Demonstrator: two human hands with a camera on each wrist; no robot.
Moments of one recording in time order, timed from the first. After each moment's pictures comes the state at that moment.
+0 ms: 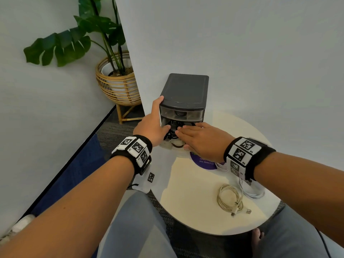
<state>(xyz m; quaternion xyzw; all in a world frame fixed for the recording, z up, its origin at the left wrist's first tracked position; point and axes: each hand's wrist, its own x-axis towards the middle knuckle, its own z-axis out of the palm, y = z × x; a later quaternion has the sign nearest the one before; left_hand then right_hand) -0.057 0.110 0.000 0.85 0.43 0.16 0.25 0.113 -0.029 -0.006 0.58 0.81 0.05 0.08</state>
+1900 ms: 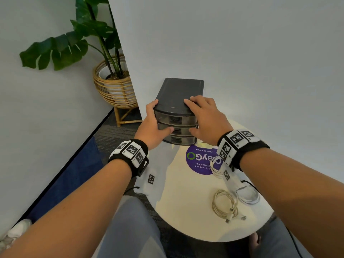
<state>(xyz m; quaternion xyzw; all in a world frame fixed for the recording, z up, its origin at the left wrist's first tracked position) -0.042 0.113 -0.005 0.78 0.39 0.24 0.42 0.138 -0.001 0.023 0.77 0.62 0.01 -0.14</state>
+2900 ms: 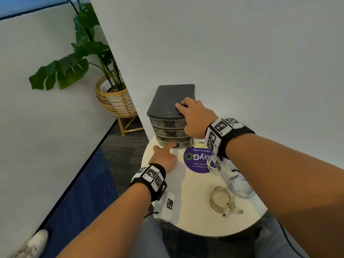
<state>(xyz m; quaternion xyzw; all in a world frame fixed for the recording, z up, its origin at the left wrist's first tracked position) -0.030 0.050 -0.039 0.78 0.52 -0.03 0.34 0.128 0.000 0.055 0.78 0.62 -0.05 -0.07</state>
